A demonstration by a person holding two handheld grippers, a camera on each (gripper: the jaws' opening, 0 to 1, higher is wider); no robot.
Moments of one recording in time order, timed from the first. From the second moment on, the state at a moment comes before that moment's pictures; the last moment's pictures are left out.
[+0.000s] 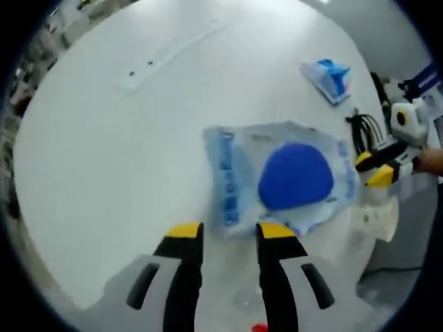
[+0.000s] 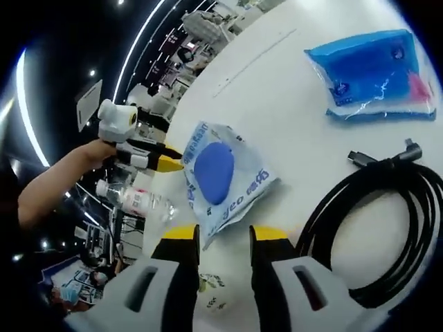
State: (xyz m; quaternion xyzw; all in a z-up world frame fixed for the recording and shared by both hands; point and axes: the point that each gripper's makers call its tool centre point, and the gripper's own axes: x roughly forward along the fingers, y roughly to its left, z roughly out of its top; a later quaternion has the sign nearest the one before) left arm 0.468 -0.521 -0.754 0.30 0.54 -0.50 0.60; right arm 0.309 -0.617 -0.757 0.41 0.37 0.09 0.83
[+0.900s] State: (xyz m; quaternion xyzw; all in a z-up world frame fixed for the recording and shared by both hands) left arm 0.463 -0.530 -0.747 0.26 0.56 -0.50 0.61; right arm 0.320 -0.608 -0.755 0.39 0.37 0.11 0.84
